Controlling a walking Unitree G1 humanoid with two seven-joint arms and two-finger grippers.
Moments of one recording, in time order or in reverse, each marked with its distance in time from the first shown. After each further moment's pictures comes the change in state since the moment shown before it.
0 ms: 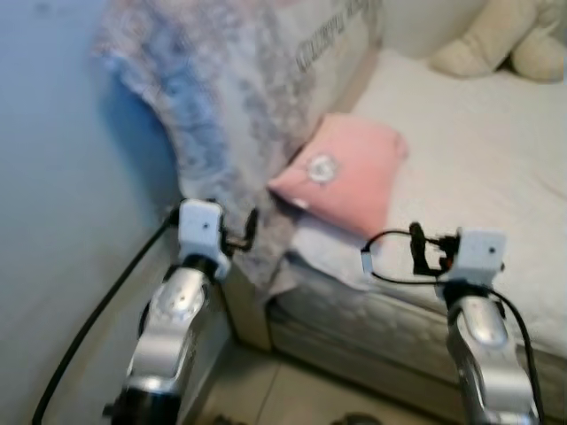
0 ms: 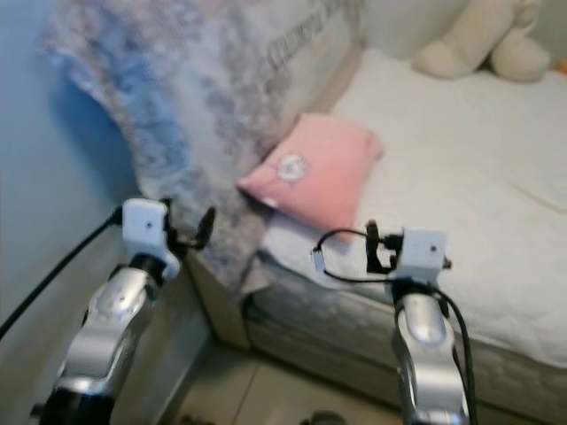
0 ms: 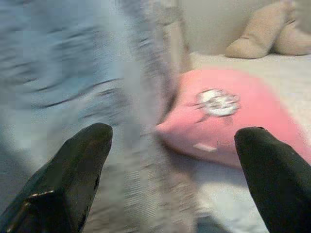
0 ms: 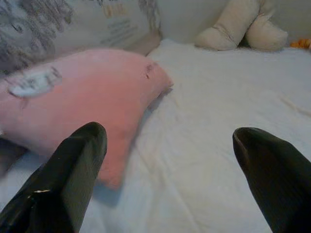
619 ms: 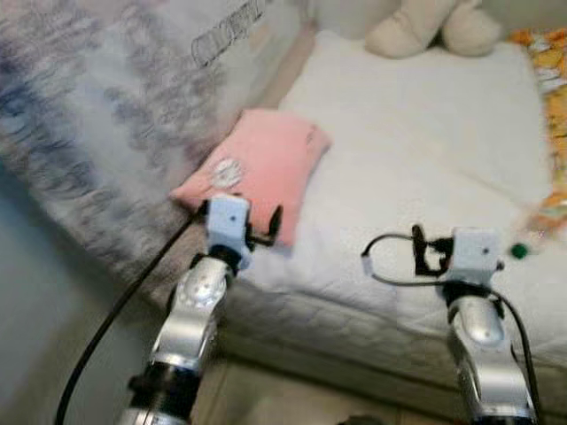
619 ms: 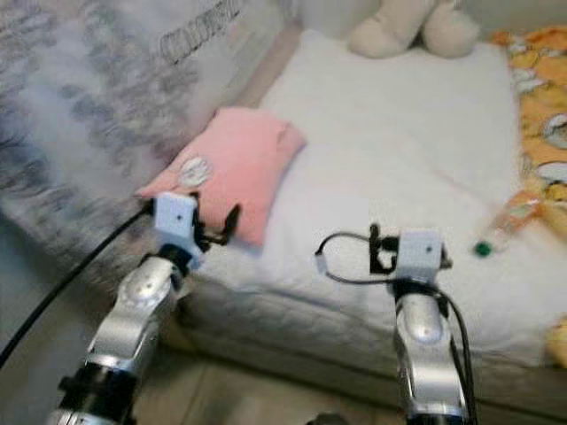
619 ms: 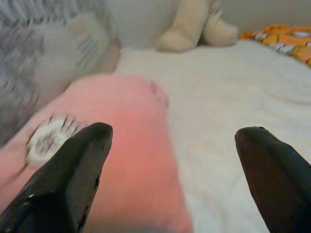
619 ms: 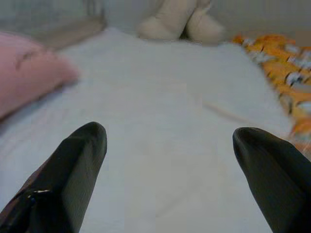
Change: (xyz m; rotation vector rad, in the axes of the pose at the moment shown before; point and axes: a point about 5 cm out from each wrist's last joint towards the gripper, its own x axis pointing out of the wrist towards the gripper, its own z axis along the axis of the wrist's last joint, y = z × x) left arm 0.024 -0.011 -0.001 0.025 -0.010 -0.066; right arm 0.008 0.002 0.000 -0.062 -0.055 -0.005
